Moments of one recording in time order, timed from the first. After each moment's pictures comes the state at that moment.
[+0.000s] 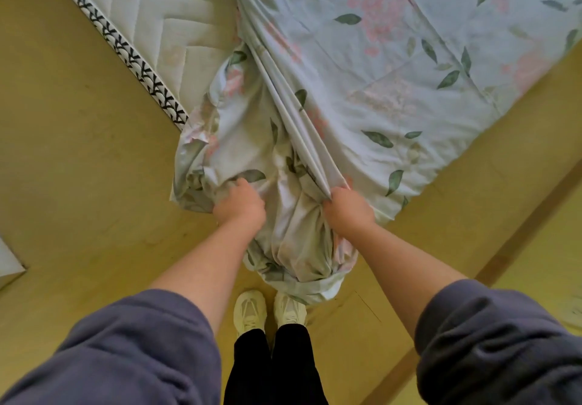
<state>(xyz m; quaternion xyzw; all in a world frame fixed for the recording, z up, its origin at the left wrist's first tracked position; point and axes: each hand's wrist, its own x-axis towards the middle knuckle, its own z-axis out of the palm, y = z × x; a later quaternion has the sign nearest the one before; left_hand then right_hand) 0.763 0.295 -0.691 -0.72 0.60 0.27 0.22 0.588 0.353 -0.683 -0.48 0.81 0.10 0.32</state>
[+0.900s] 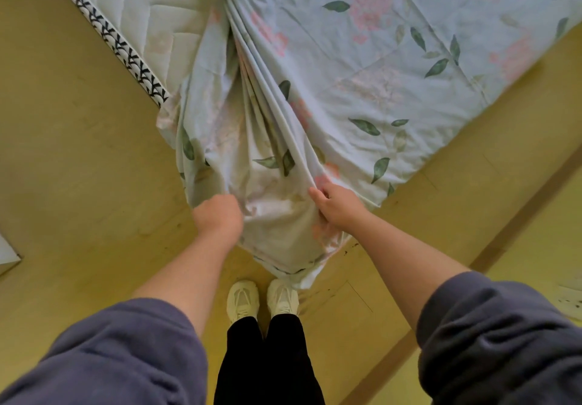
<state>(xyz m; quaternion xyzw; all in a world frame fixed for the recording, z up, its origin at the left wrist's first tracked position) 0.780 0.335 -0.704 -0.66 0.65 0.19 0.33 0.567 0.378 -0.682 -0.47 0.76 0.01 0.44</state>
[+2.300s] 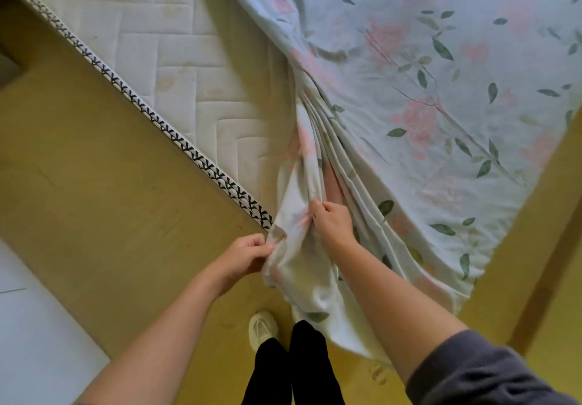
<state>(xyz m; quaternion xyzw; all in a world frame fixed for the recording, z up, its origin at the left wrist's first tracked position) 0.964 0.085 -0.589 -0.49 0.40 0.77 -0.02 0.780 0.115 -0.567 -0.19 0.83 -0.30 0.44</state>
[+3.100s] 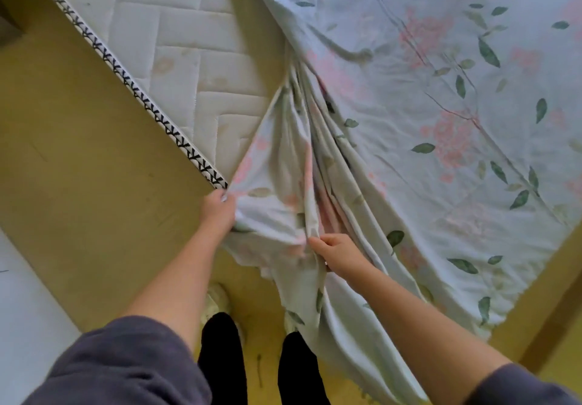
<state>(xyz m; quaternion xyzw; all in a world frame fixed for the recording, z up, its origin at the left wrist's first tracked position) 0.937 -0.023 -0.661 -0.75 0.47 0.45 -0.10 0.738 0.107 -0.621 -0.26 0.74 -0.16 0.60</state>
